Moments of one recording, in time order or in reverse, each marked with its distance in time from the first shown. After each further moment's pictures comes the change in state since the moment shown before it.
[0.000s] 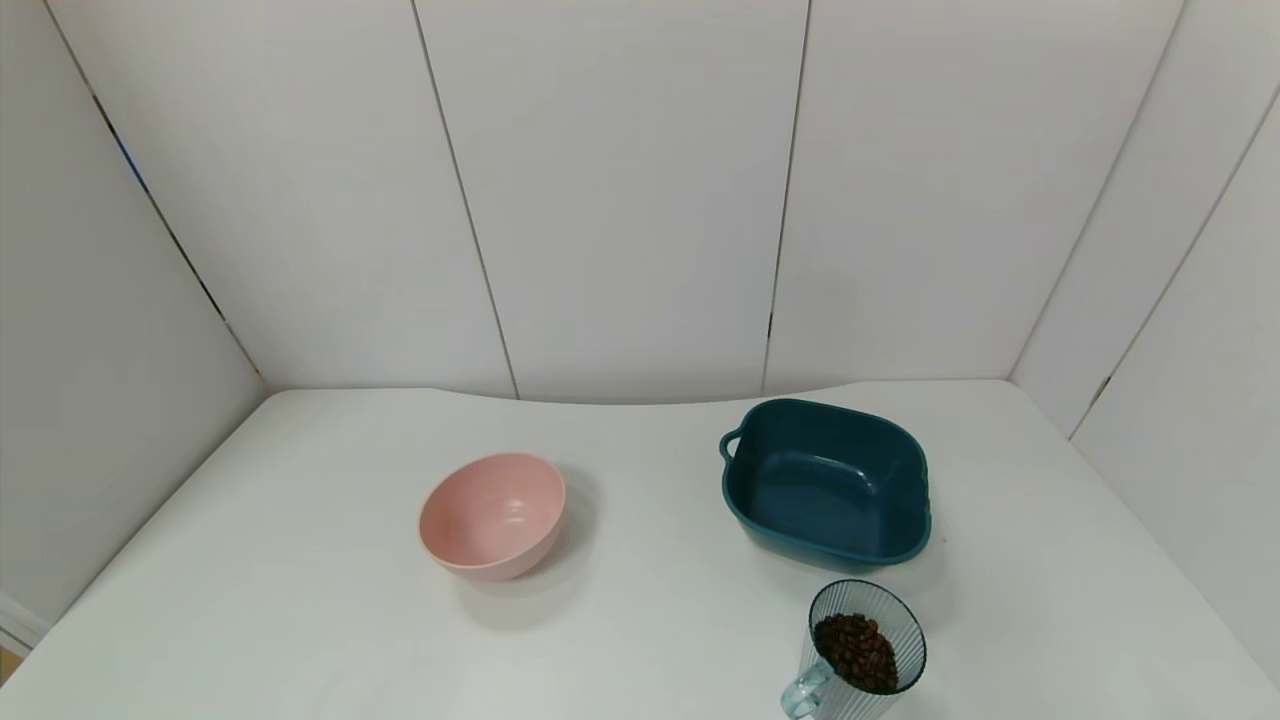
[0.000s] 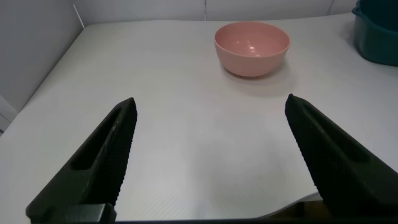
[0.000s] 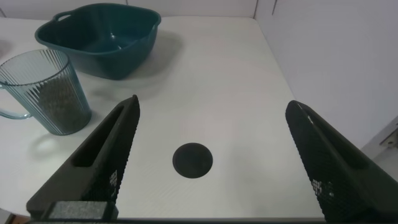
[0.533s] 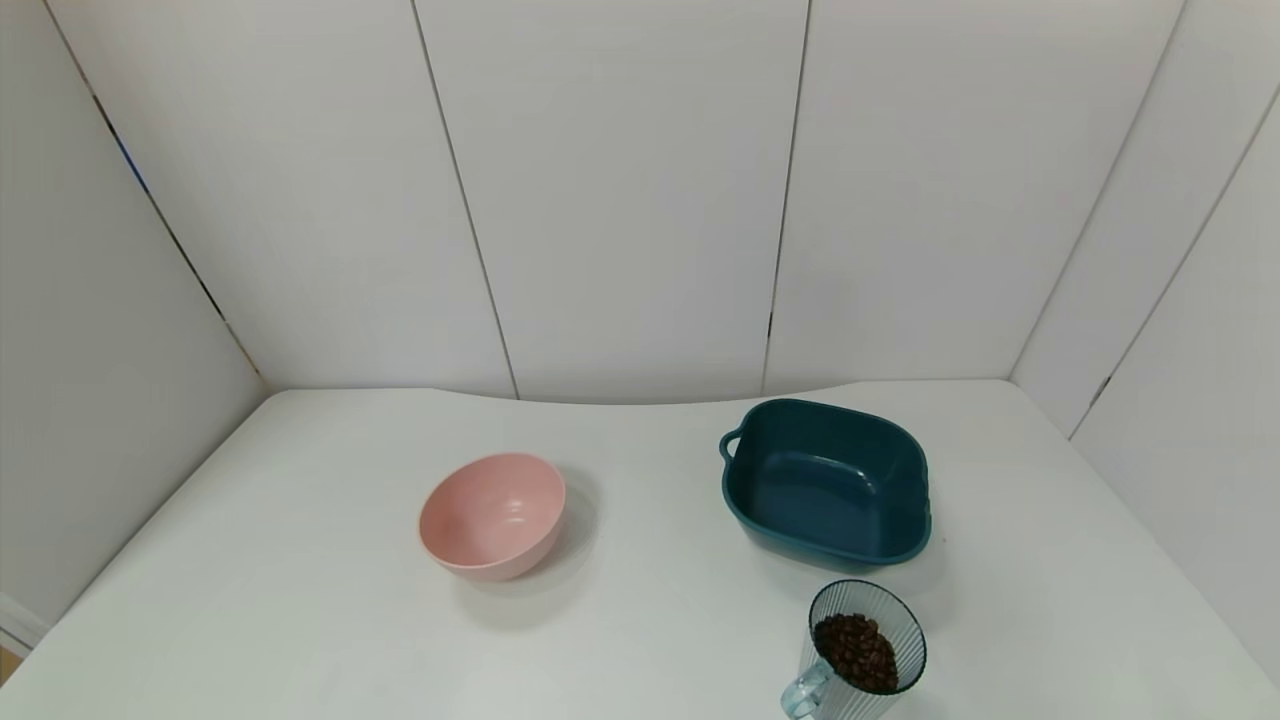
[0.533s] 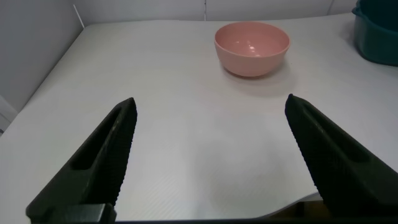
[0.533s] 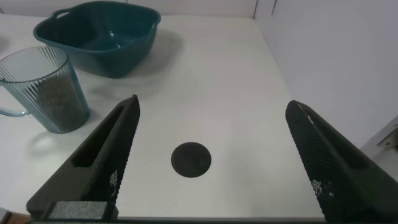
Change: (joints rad) left arm 0.000 0.000 0.000 0.000 0.000 0.000; right arm 0.000 0.000 -0.005 0.007 0.000 -0.015
